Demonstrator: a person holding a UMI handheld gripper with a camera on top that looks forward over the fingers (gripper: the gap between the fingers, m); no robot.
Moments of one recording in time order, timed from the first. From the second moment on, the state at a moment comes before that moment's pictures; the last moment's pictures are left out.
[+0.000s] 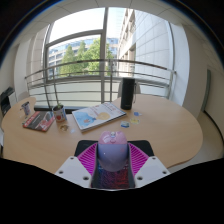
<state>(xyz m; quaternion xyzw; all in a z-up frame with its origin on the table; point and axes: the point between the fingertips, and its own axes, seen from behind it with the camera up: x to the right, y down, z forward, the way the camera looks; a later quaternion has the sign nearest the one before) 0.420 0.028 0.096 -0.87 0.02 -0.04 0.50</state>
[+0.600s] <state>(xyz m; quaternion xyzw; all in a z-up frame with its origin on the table) 0.451 -0.008 0.063 -0.89 0.03 -0.03 0.45</state>
